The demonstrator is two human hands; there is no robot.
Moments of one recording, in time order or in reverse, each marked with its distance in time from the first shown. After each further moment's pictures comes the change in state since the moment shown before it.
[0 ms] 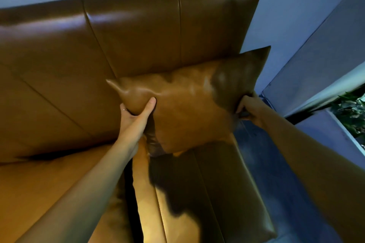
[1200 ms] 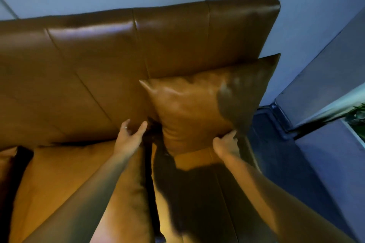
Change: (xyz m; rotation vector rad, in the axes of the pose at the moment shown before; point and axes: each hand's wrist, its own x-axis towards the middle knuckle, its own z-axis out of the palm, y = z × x) left_hand -0.015 -0.035 -0.103 0.297 0.131 -0.029; right_hand -0.089 0.082 0.133 -0.461 0.121 0.120
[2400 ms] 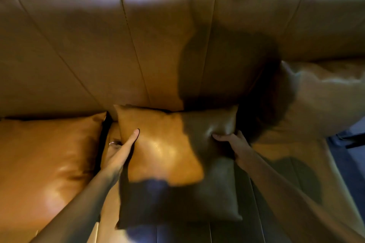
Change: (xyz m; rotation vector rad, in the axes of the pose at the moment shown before) left_hand 0.054 -0.152 -0.314 -0.165 0.184 -0.259; right_hand -0.117 -0.081 0.248 0.563 -0.365 0.001
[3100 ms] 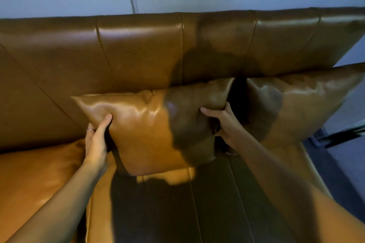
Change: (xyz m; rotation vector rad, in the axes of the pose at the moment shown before) left_hand -0.003 0.093 0.016 -0.481 -0.106 0.273; right_hand -0.039 -0.112 0.007 0.073 -0.135 -0.284
